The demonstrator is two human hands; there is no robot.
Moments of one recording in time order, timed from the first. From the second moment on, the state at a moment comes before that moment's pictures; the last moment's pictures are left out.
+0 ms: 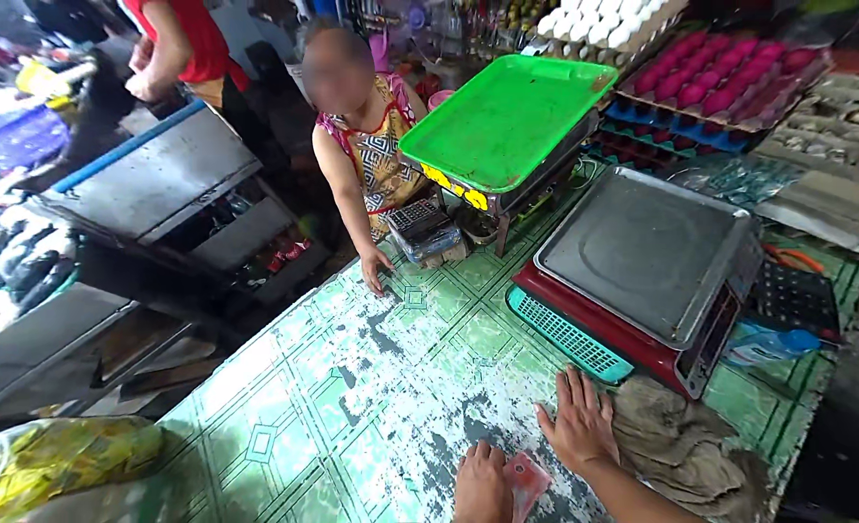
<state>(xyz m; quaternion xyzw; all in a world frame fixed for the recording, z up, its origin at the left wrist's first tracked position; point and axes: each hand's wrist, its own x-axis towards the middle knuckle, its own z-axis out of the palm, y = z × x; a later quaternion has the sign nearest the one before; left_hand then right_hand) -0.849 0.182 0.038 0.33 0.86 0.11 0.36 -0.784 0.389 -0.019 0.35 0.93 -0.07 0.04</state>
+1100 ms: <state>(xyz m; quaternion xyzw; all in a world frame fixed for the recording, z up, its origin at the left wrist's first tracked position) -1.119 0.225 0.131 -0.04 0.67 0.73 0.12 -0.782 0.392 -0.013 0.33 0.94 -0.10 -0.01</state>
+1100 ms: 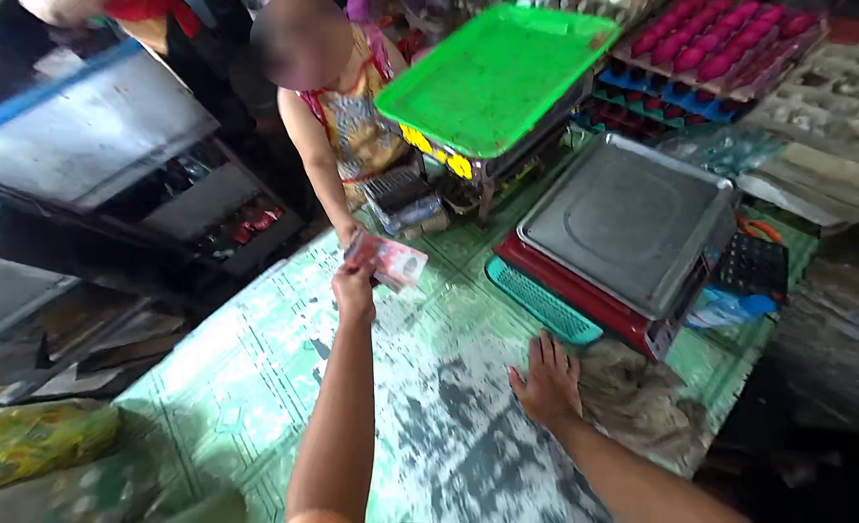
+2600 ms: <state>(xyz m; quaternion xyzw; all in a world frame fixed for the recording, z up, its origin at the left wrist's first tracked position) -1.166 0.207 0.020 0.10 0.95 0.24 0.14 -0.785 0.393 -0.015 0.34 0.94 -0.07 0.04</state>
